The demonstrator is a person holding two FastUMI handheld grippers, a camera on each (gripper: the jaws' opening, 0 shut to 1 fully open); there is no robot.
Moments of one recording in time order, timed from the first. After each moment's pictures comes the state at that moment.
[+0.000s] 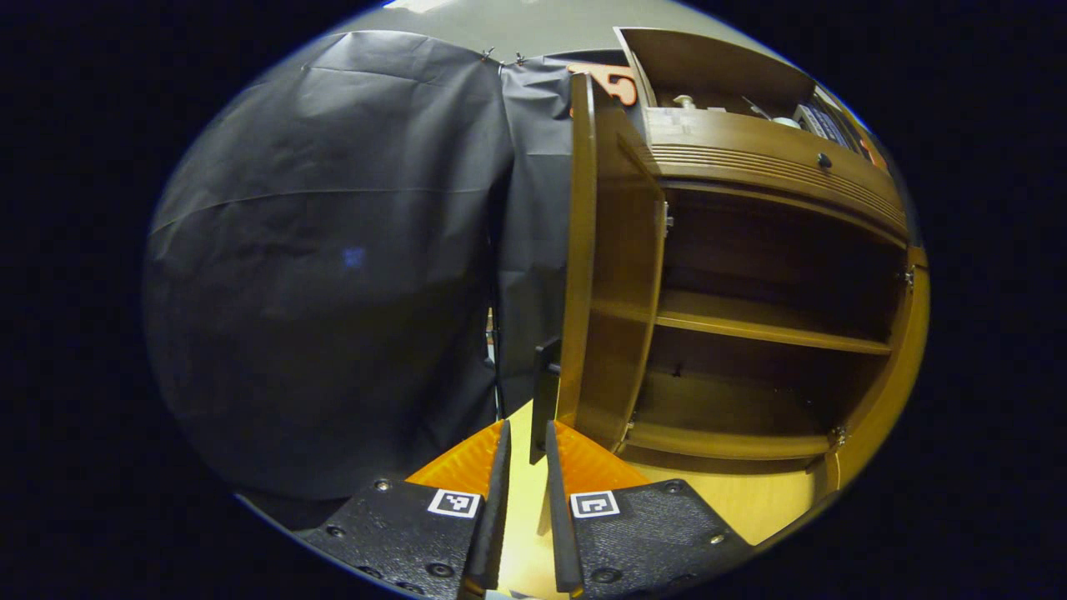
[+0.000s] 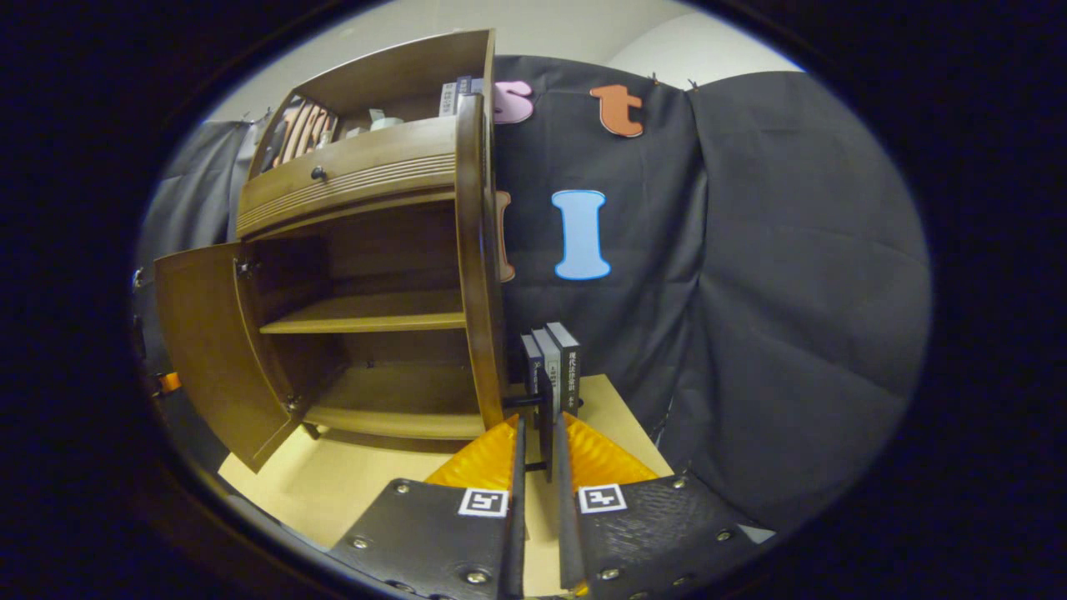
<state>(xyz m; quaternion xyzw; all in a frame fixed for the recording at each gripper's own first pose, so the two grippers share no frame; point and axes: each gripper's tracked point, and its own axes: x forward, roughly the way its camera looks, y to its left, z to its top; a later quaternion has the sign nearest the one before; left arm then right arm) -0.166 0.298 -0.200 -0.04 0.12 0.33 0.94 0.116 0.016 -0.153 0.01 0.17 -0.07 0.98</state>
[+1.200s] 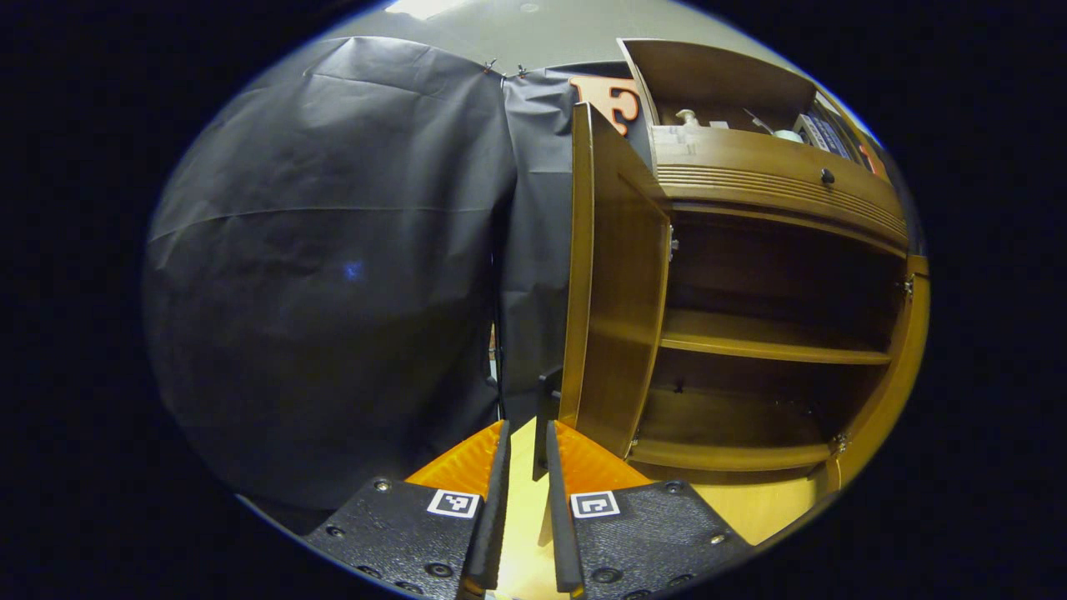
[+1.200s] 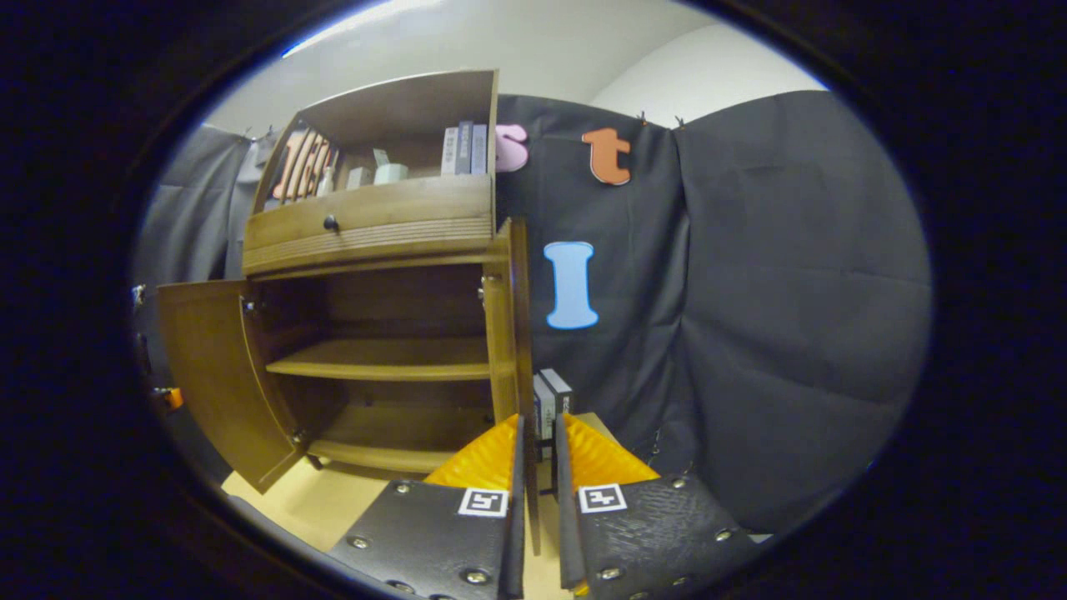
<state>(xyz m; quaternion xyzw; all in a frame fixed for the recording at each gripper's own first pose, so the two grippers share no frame) -0.163 0.303 -0.178 -0.02 0.09 0.34 0.94 0.091 0.045 -0.072 0.00 0.08 -0.10 0.99</state>
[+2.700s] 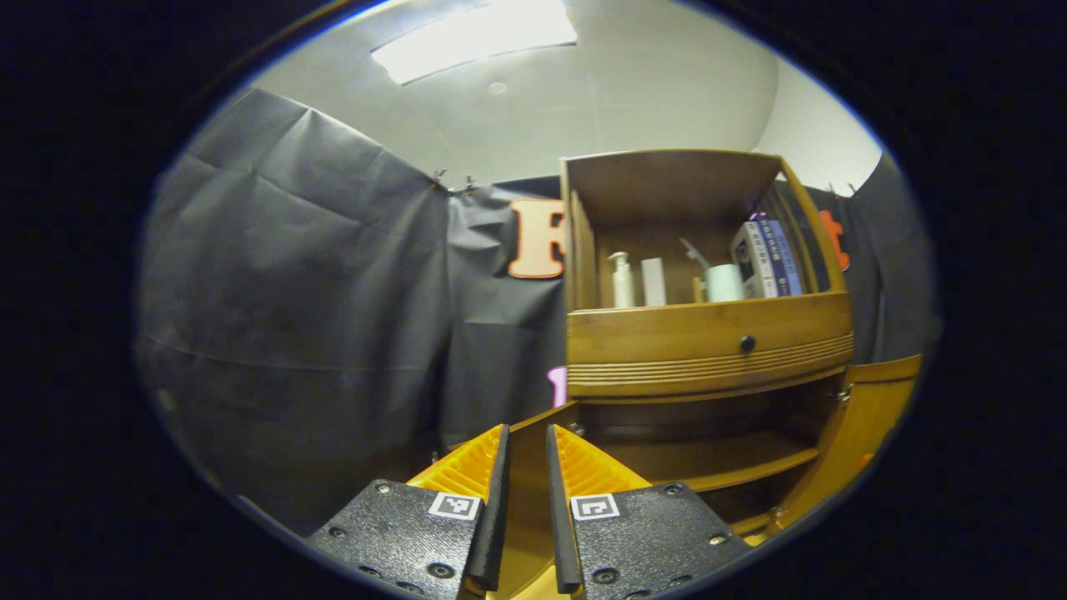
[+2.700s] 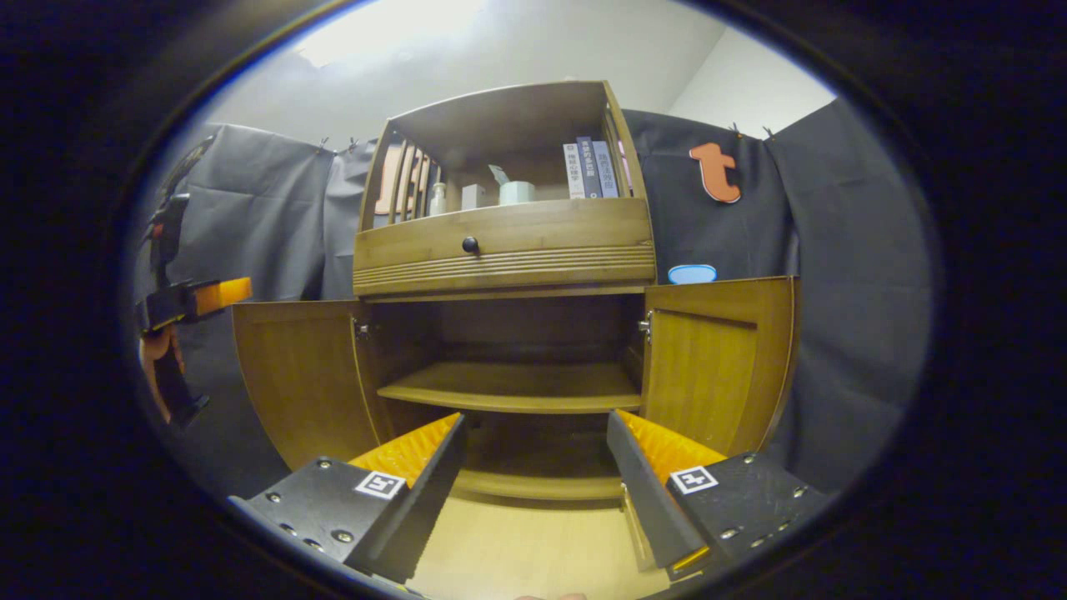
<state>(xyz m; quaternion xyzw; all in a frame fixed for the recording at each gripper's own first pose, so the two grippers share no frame) -0.107 0.191 0.054 0.03 -0.10 0.20 0.97 0.126 0.195 -0.060 0.01 0.06 0.07 1.00</state>
